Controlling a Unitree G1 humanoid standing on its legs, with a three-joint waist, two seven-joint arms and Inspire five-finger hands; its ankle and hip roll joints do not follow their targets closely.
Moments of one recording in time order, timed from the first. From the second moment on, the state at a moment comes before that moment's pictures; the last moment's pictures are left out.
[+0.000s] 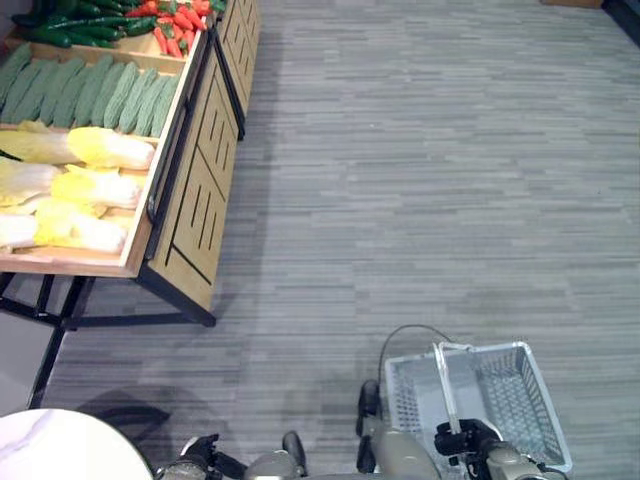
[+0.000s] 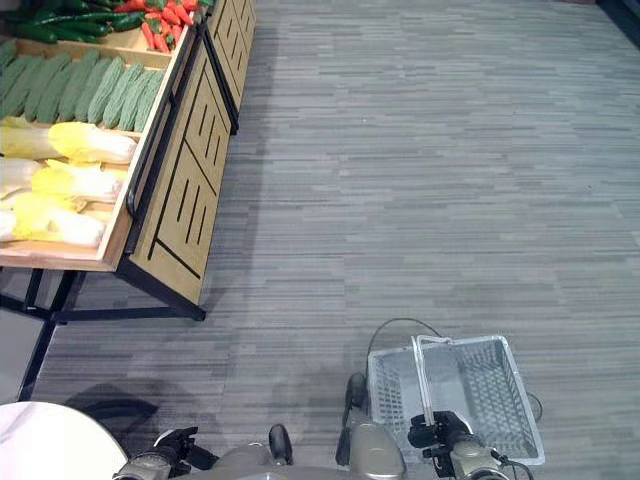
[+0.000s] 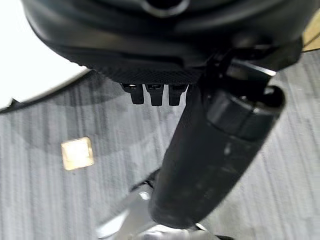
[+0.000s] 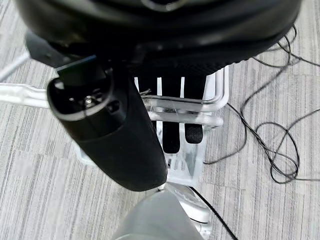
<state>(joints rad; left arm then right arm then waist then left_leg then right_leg) -0.07 0.26 -0.20 1.30 -0.07 0.04 0.04 -0.03 -0.35 0.17 1.20 0.13 0.03 0.01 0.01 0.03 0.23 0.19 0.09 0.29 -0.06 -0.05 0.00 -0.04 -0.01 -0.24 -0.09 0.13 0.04</state>
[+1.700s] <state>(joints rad) -0.11 0.31 -0.21 1.29 -0.12 0.06 0.05 -0.11 -0.31 0.21 1.20 0.12 0.00 0.02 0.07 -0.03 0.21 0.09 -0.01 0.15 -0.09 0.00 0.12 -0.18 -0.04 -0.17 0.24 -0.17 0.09</state>
